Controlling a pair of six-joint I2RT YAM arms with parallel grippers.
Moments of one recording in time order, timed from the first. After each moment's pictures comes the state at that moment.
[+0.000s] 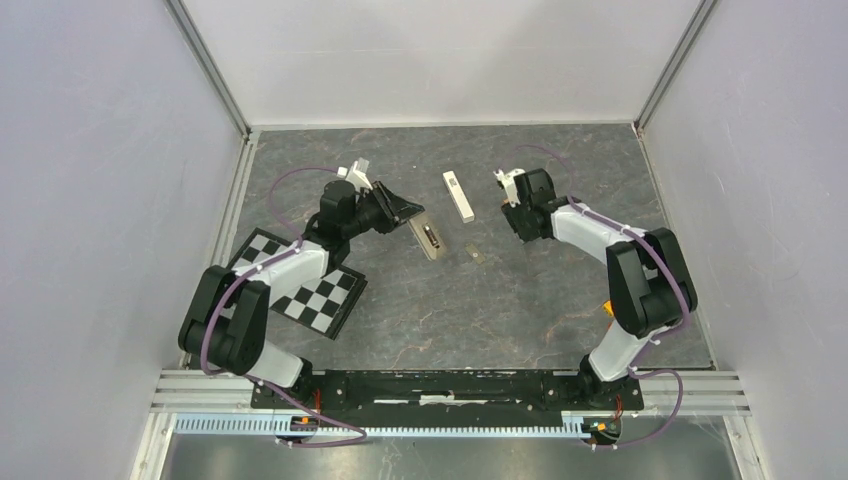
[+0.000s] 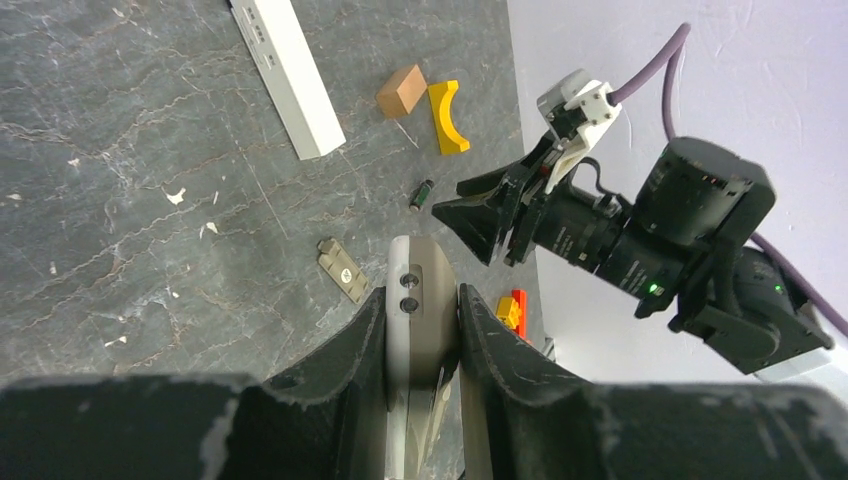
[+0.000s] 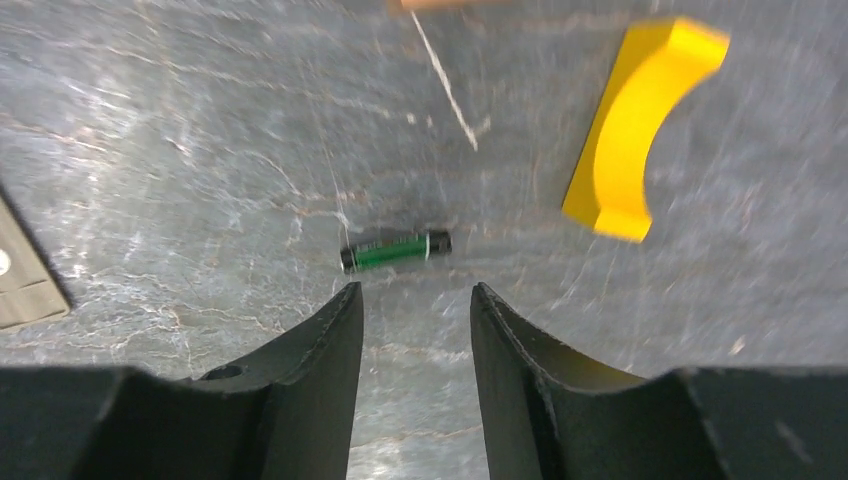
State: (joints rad) left arm -0.39 1.49 0.76 0.43 0.42 -0.97; right arm 0.35 1.70 1.01 -0.33 0.21 -0.14
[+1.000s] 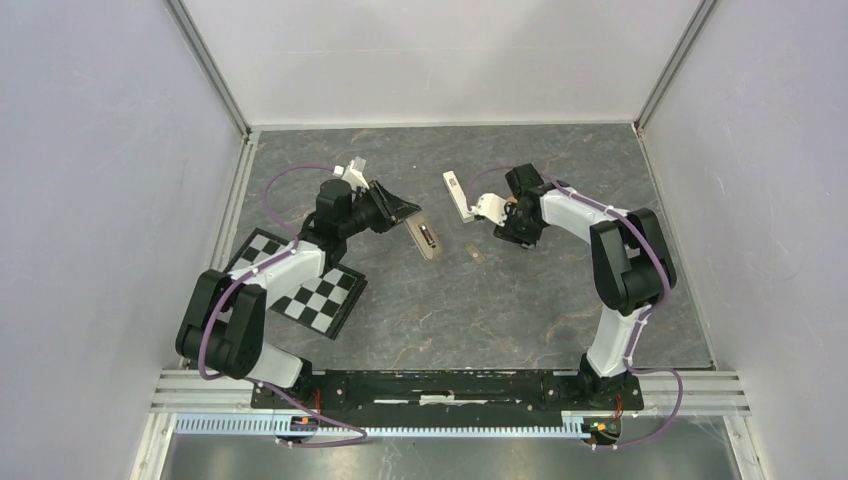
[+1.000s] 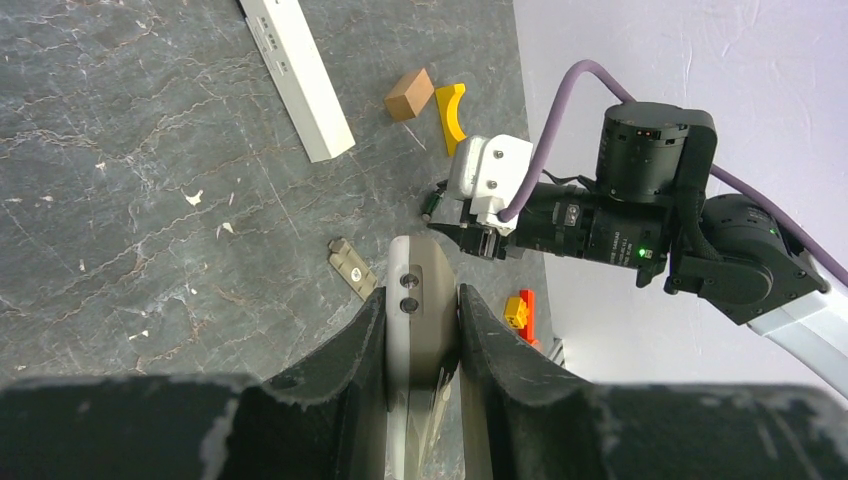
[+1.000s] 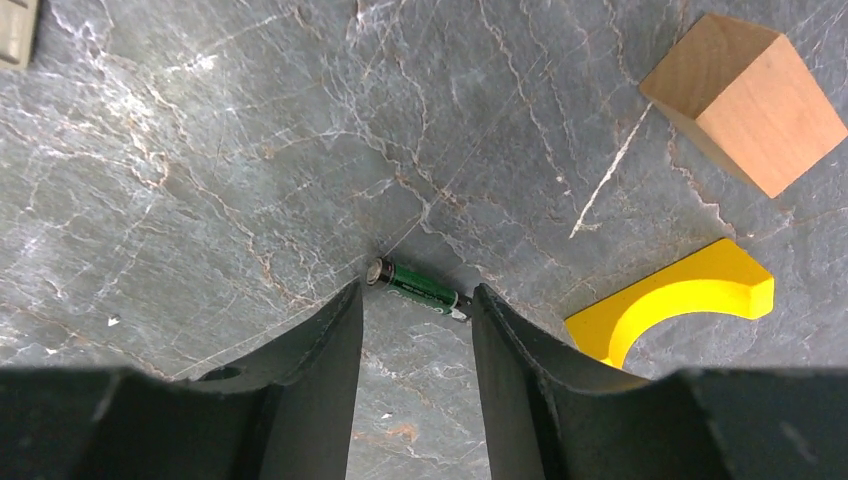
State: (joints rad) left arm -0.37 1.46 0.76 0.39 0.43 -0.93; right arm 0.34 1.87 1.21 -0.61 -0.01 -0.89
